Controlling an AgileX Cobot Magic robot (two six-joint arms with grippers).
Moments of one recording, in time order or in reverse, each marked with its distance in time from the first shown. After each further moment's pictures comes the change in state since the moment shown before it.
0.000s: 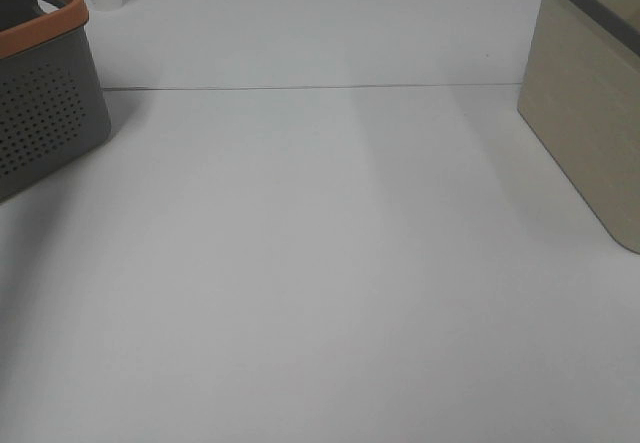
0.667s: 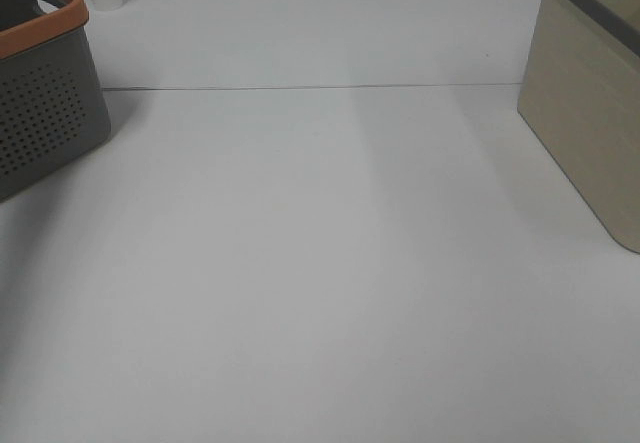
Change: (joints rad) left arm 0.006 0.108 -0.004 -0.024 -0.070 0.000; right arm 0.000 0.000 0.000 -0.009 0.000 0.017
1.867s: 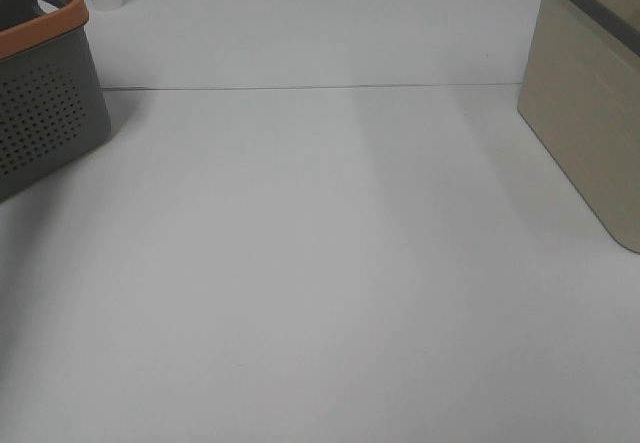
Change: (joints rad) left arm 0.004 0.032 -0.001 0.030 -0.039 -0.034; right arm 0.000 0.000 0.000 0.000 0.000 0.005
